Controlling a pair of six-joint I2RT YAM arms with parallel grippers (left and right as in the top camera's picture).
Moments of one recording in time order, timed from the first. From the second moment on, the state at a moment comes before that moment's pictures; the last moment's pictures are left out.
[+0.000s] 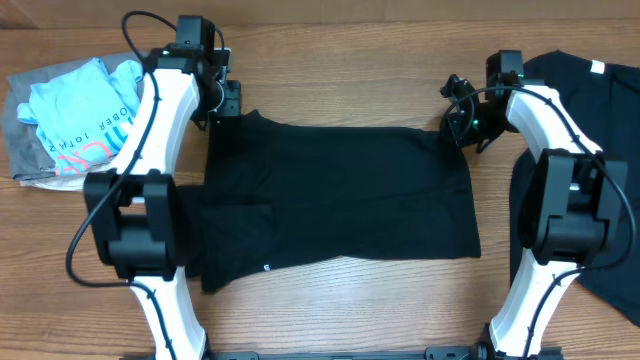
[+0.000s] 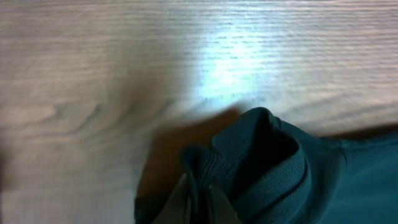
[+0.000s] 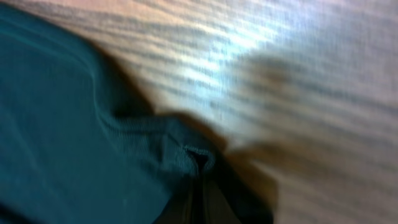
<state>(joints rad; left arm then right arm) -0.05 2.10 1.85 -1.02 0.06 -0.07 -0.09 2.16 1.63 -0.91 -0.37 -0.42</state>
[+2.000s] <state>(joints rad) -0.12 2.07 1.34 -1.45 -0.04 -0.35 -0.20 2.05 1.59 -1.49 -0.25 -0.10</state>
